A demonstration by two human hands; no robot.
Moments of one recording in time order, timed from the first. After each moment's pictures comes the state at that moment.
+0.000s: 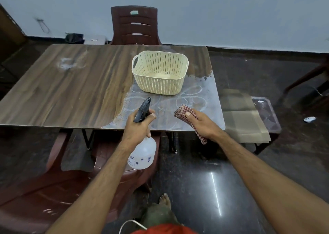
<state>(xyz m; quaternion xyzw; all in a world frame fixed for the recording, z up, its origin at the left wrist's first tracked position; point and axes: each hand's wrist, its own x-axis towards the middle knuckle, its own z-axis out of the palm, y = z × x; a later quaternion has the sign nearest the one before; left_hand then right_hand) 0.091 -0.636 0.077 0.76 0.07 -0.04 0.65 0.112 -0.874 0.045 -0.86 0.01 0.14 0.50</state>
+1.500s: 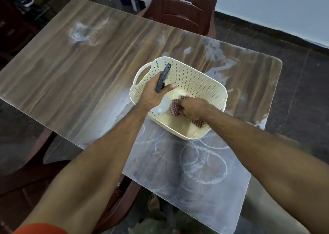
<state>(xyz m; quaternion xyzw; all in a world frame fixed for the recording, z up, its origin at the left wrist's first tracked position) 0.476 -0.669 -0.016 0.85 0.10 0.06 0.52 0.530 -0.836 -0.037 -0.89 -0.34 0.30 -0.04</state>
